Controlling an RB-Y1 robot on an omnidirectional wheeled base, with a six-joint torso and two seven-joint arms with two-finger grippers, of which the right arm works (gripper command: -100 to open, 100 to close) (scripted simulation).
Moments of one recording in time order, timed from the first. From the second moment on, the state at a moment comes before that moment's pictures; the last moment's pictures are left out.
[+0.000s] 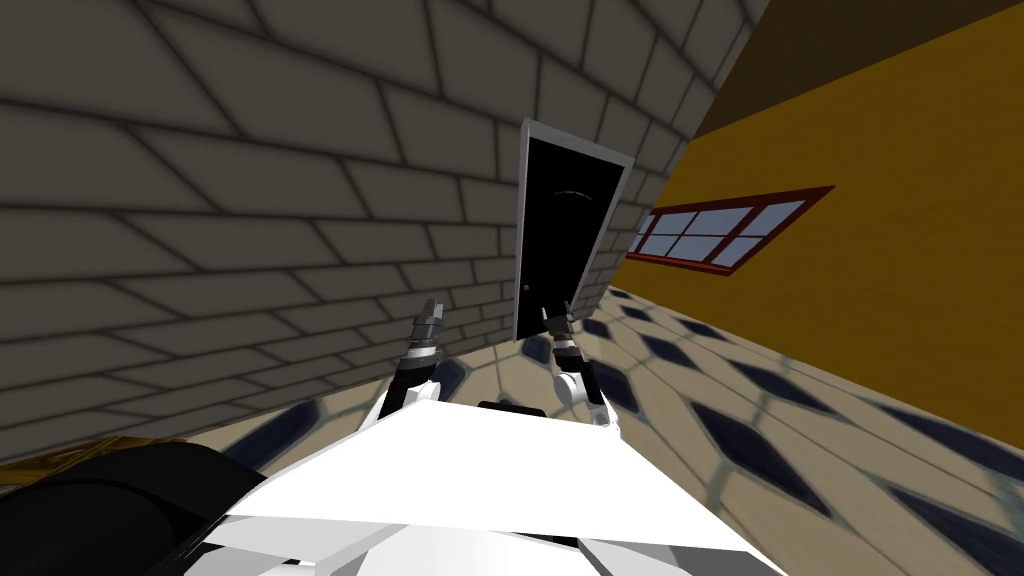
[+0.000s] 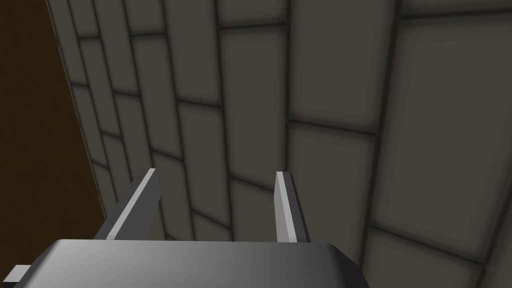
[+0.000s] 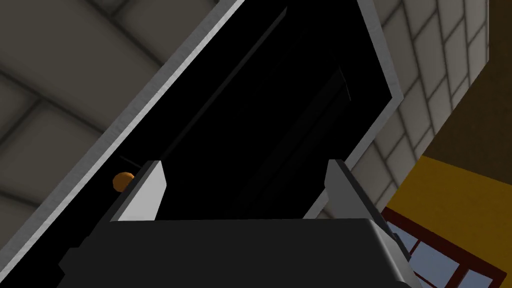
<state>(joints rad) 0.18 -0.23 0.31 -1.90 -0.49 -0.44 -0.41</state>
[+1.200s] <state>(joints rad) -0.04 -0.35 0.54 -1.57 -0.75 -0.49 -0.74</state>
